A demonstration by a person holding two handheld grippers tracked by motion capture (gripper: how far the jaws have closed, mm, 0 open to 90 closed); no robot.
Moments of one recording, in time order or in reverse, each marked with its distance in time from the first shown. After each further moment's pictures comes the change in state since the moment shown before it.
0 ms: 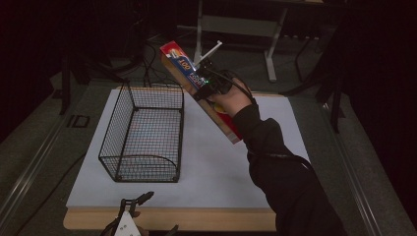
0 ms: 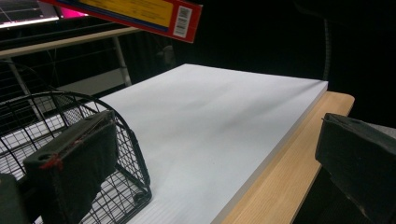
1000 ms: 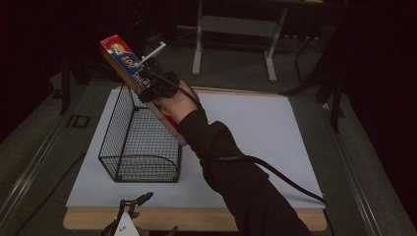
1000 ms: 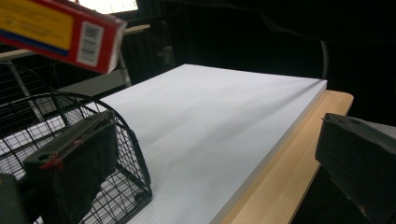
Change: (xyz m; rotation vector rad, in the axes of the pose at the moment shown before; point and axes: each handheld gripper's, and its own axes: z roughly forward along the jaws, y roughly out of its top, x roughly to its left) left arm 0.000 0.000 -0.003 0.001 -0.001 0.015; right arm 0.106 0.065 0.026 -0.147 0.083 -0.043
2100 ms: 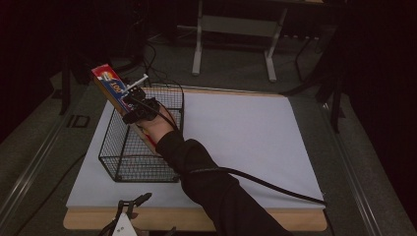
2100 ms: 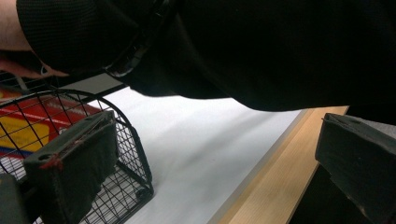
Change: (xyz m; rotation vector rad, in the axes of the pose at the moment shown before) left arm 0.001 -0.001 -0.003 0.007 -0.003 0.003; right arm 0.036 -0.029 0.099 0.008 0.081 0.079
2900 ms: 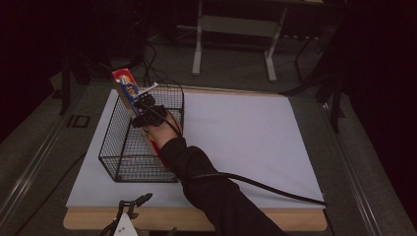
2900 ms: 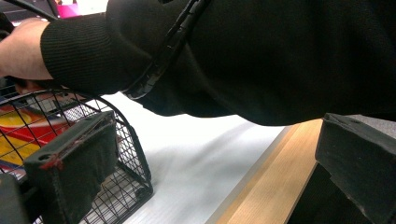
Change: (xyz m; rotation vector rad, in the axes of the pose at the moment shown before) left arm -0.001 0.000 0.001 0.008 -0.005 0.008; right arm -0.016 -0.025 0.017 0.032 -0.066 0.116
